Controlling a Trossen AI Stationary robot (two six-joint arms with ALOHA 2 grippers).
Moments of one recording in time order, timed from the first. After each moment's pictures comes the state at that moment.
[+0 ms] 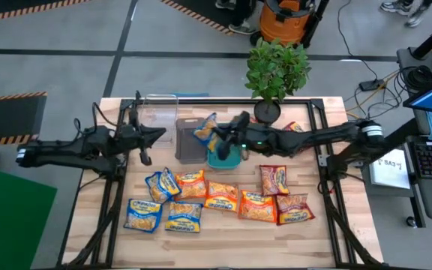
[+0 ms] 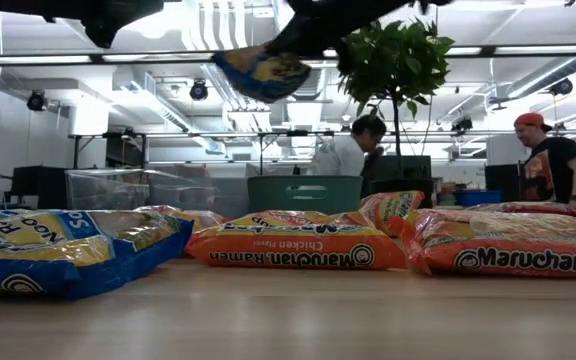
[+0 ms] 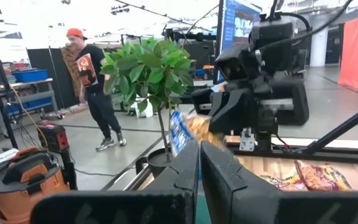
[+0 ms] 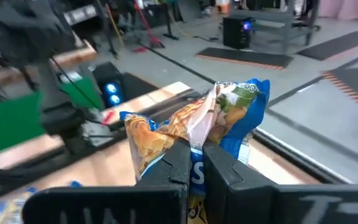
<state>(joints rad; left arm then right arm) 0.00 0.46 0.48 0.10 -0.33 0.12 -0.02 1.61 1.19 0.22 0.46 0.24</state>
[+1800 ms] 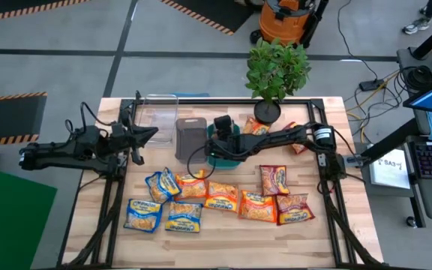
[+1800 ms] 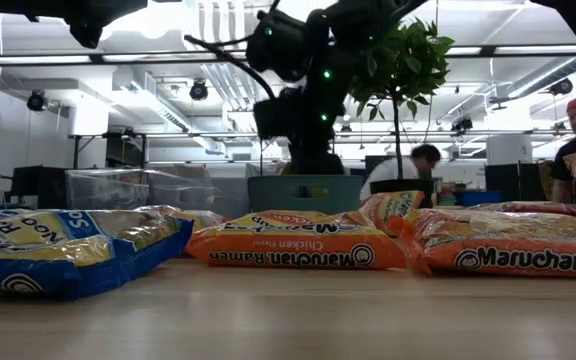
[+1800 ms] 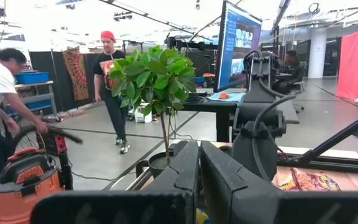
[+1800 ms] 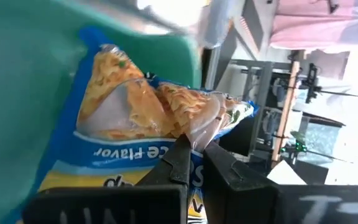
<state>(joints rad) 0.00 0.35 0.47 0.02 -0.33 0.10 -0.06 2.05 1.52 -0.49 0.85 -0.63</state>
